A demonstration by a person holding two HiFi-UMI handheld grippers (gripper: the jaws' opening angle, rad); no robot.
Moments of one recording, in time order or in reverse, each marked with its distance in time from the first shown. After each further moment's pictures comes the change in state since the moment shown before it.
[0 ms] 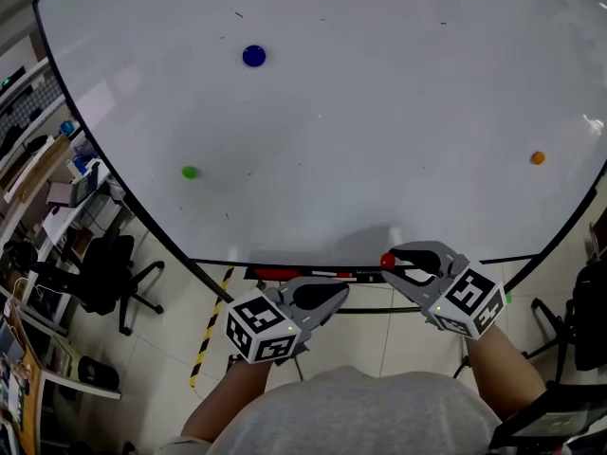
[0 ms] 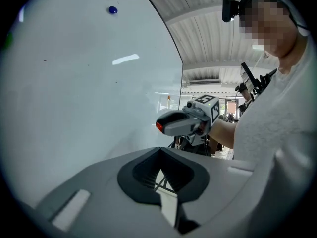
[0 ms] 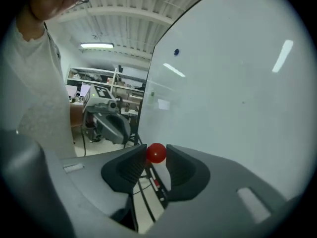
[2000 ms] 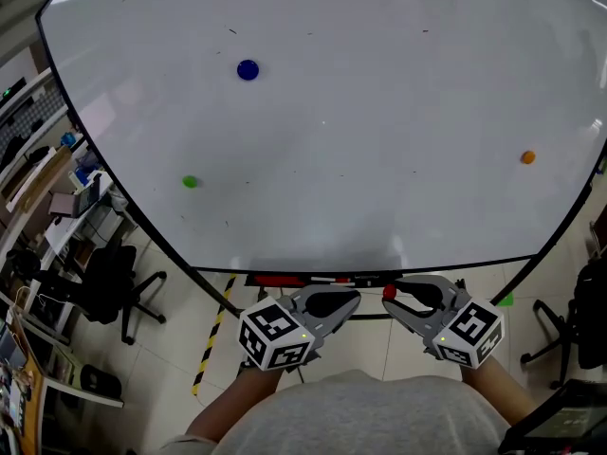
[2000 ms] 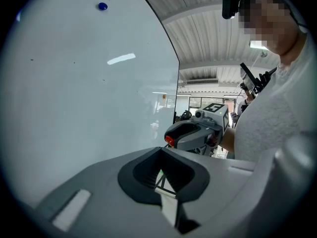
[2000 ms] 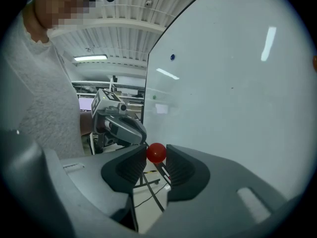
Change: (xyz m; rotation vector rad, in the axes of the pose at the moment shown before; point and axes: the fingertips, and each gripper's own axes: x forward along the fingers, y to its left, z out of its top) left arm 0.018 -0.022 0.000 0.013 0.007 -0.024; right arm -0.027 0.038 -0.019 0.131 -0.080 0.000
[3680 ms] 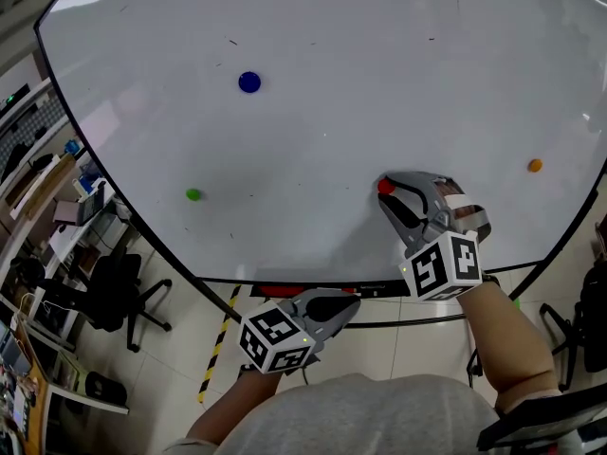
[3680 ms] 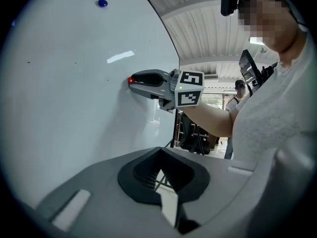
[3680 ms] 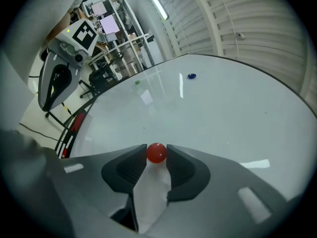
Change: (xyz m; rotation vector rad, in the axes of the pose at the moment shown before) left arm -0.002 0.017 0.000 0.032 0.039 0.005; right arm 0.050 -0.124 0.131 -0.928 0.084 -0.497
